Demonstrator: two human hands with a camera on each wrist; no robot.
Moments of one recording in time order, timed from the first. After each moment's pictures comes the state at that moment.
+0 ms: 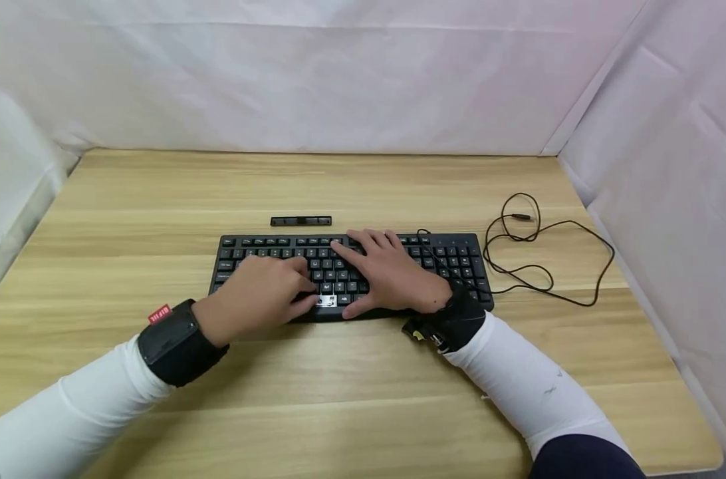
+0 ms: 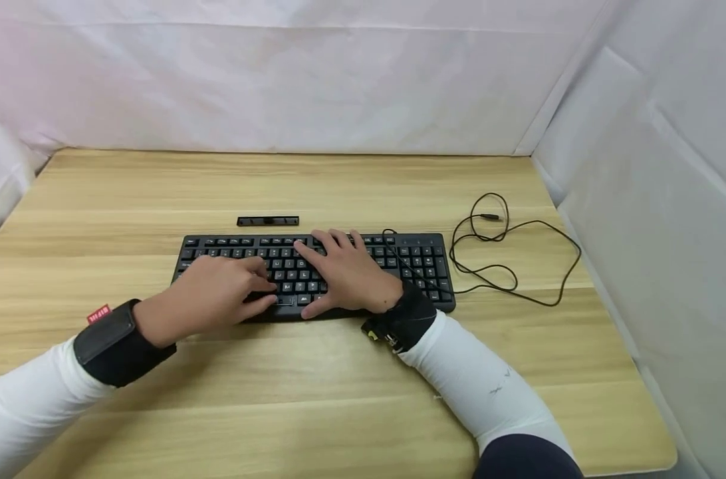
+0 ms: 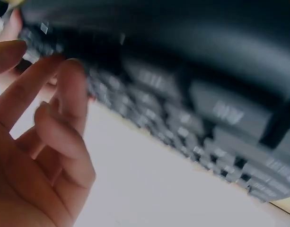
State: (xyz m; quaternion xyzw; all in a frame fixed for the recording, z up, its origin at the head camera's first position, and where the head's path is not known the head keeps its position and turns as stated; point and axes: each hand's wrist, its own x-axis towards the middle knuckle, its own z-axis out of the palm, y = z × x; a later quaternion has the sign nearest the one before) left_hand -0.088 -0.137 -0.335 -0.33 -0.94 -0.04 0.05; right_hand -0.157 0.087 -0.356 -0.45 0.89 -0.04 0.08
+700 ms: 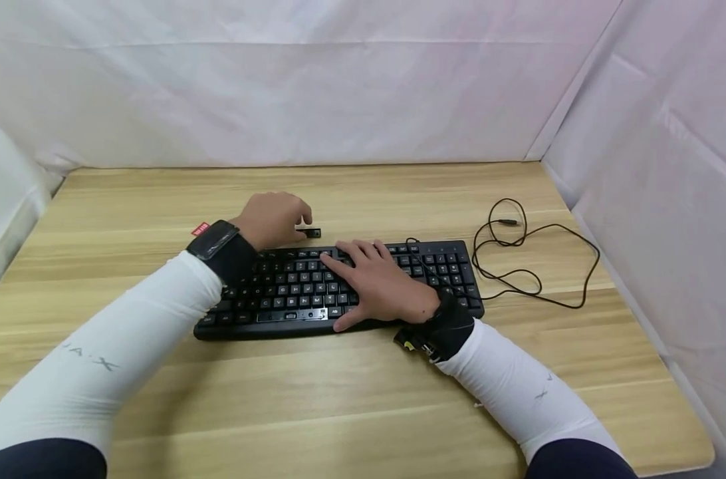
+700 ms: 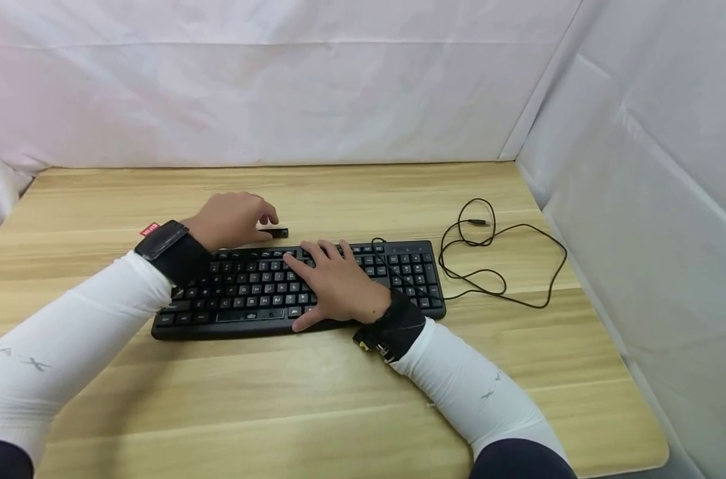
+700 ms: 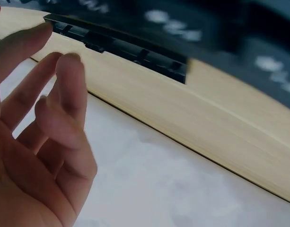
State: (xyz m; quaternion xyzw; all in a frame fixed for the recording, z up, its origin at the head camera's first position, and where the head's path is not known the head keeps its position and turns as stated) left_hand -0.217 -0.149 -0.334 -0.24 -0.97 -0.04 -0.04; right_hand -0.155 0.083 -0.355 -0.44 0.89 -0.02 0.09
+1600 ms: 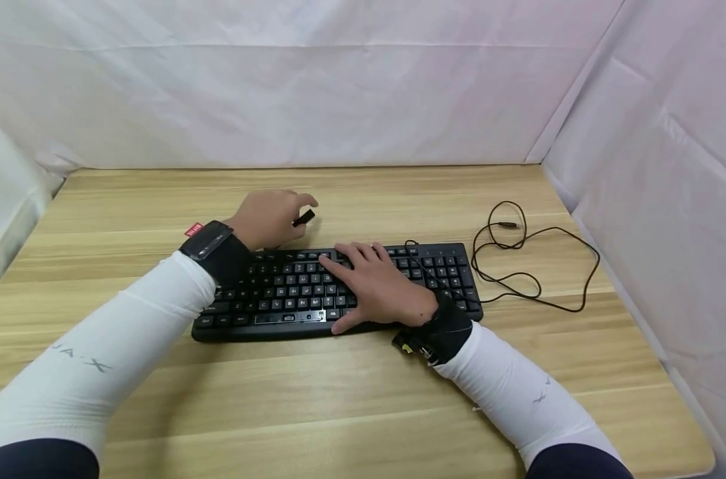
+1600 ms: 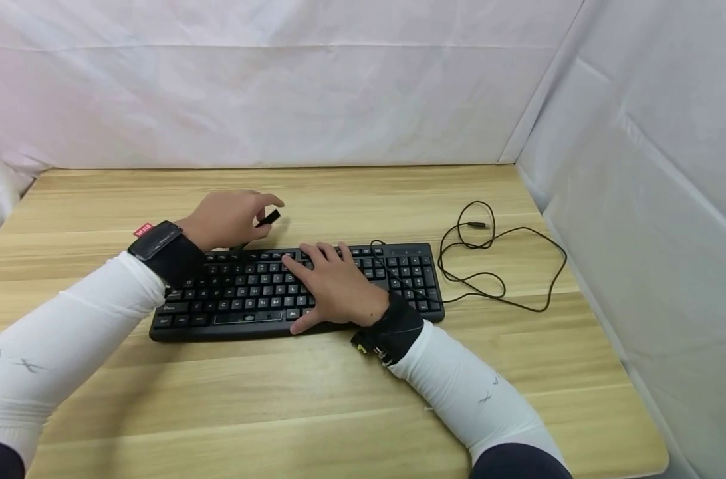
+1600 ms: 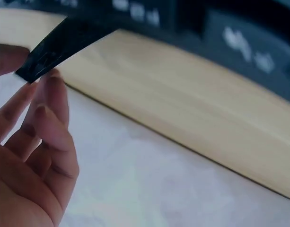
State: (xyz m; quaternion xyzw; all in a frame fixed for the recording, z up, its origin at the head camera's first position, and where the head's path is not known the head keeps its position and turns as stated) left_hand -0.216 -0.154 -0.327 -0.25 -0.97 -0.04 0.02; right_hand -0.156 0.078 -0.354 -0.45 0.89 -0.02 0.07
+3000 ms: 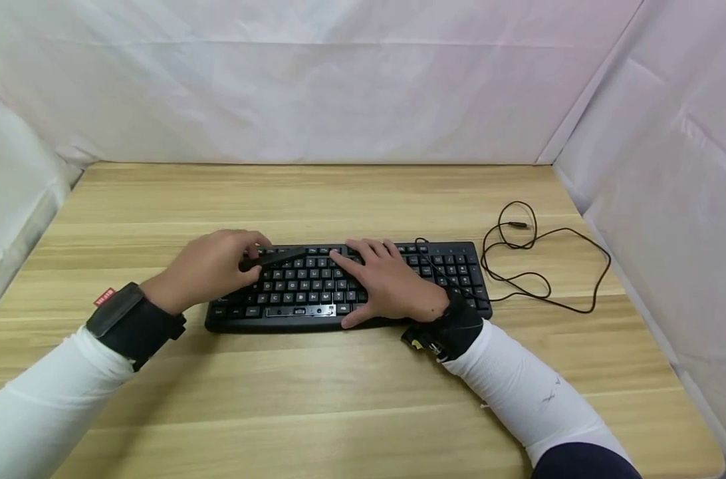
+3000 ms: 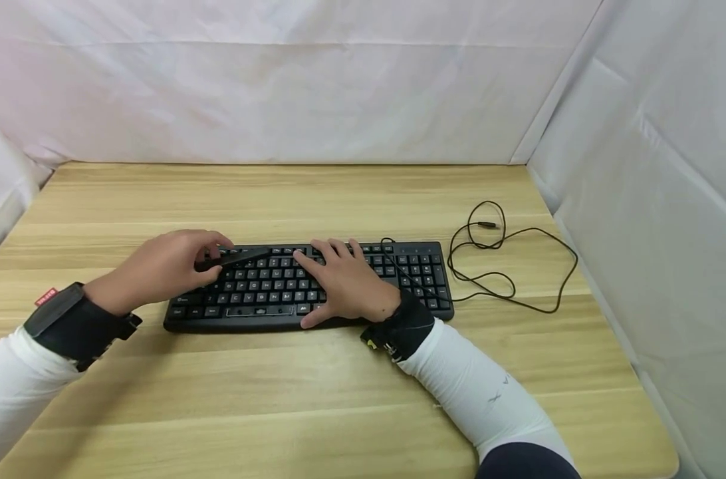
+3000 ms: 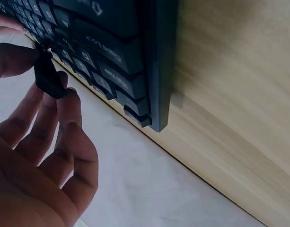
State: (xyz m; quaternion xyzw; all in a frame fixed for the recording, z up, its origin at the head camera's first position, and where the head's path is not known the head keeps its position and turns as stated) left_hand -0.123 -0.206 -0.325 -0.17 -0.97 -0.15 -0.02; right_hand -0.163 0.085 -0.355 -0.45 0.89 -0.03 0.07
